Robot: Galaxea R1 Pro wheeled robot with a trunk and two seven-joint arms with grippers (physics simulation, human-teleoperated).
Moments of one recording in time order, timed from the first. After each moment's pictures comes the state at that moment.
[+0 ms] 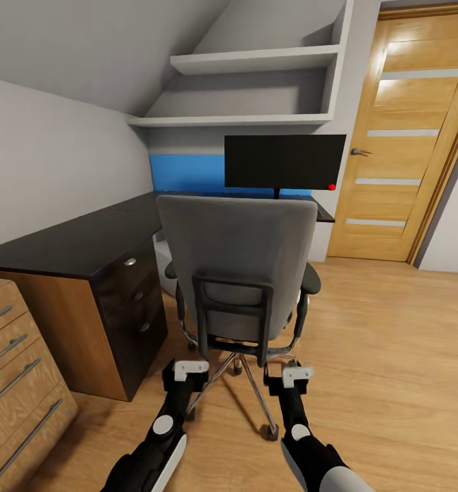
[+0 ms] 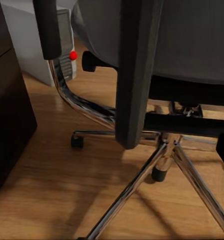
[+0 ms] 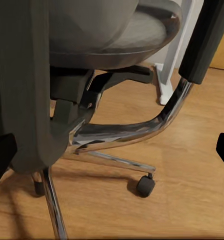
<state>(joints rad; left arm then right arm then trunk) -0.36 -0.11 -0.35 -0.94 0.10 -0.08 0.29 -0.57 0.17 -0.08 -0.33 0.36 -0.54 -0.29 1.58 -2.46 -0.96</state>
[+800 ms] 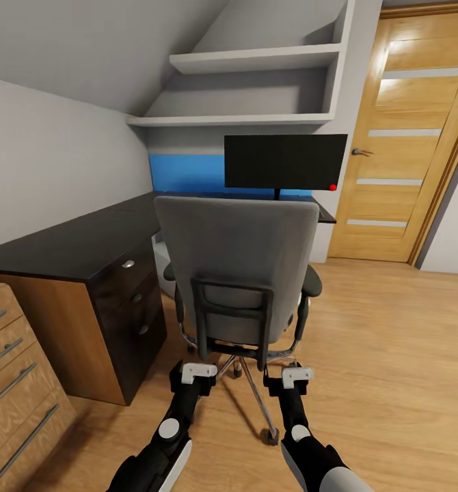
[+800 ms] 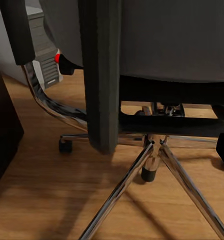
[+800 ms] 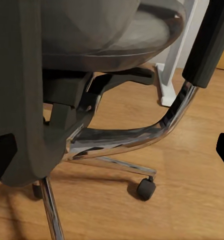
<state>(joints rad) -0.36 -0.11 -0.41 -0.94 0.10 -0.08 0.29 -0.57 0.17 -0.09 -0.32 0.37 -0.54 -0.29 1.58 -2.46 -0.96</state>
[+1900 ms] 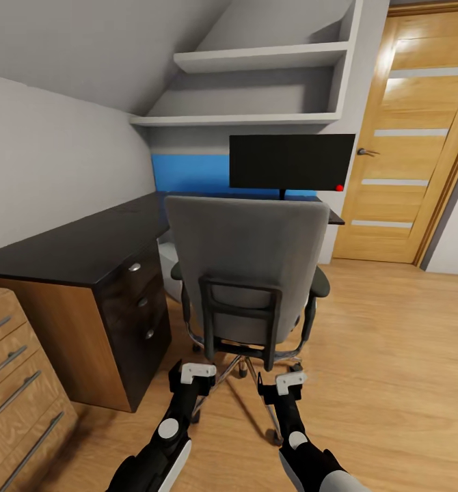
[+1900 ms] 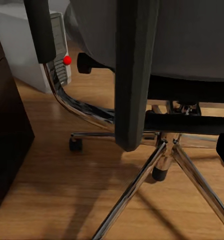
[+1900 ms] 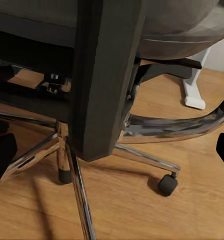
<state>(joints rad) -0.36 -0.10 -0.41 -0.94 0.10 -0.08 0.30 -0.57 0.17 -0.03 -0.27 0.37 -0.55 -0.27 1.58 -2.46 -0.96</state>
